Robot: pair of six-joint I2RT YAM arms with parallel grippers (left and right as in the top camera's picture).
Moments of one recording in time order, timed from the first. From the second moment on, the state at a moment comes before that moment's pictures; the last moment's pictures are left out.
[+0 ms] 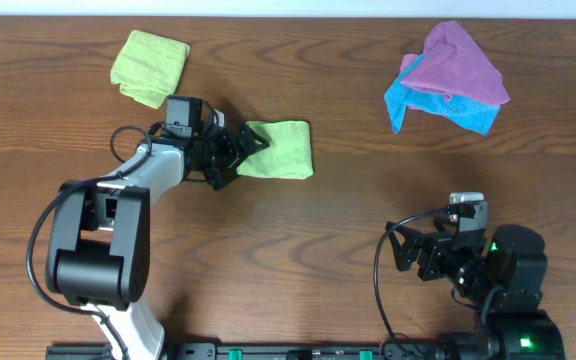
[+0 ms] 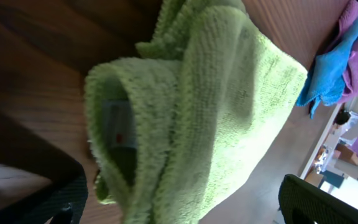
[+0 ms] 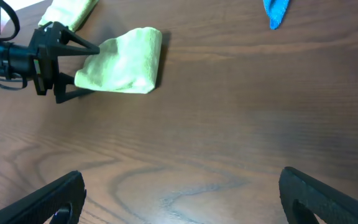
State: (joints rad) left arm -0.14 1.91 1.04 -0.23 0.69 -0.78; right arm -0.01 0.52 0.53 -0.68 -0.43 0.20
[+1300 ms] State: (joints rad) left arm -0.18 2.18 1.35 0.11 0.86 -0.90; right arm -0.01 0.52 0.53 -0.68 -0.43 0.20
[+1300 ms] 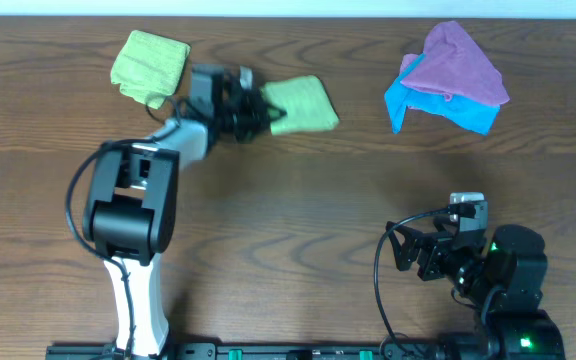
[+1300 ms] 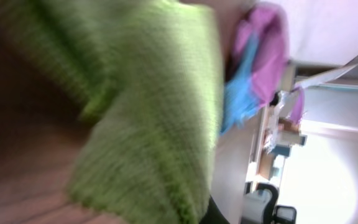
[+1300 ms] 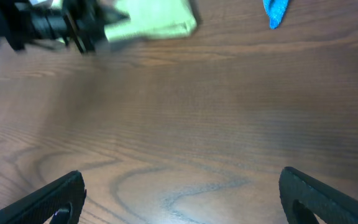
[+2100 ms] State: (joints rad) left arm 0.12 2.18 1.82 -0.24 0.59 -0.83; right arm -0.01 0.52 0.53 -0.68 -0.43 0.20
